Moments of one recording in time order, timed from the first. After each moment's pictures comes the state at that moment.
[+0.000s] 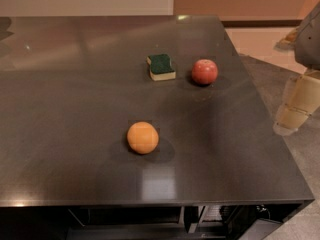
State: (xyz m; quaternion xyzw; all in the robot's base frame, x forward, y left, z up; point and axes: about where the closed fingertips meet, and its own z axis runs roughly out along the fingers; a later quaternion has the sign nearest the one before) arm 0.438 -0.216 0.977 -0.60 0.78 -0.04 0.16
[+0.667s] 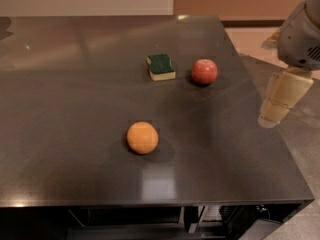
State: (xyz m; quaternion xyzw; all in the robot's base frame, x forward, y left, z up) arm 0.463 -0.205 0.967 -0.61 0.78 -0.03 0.17
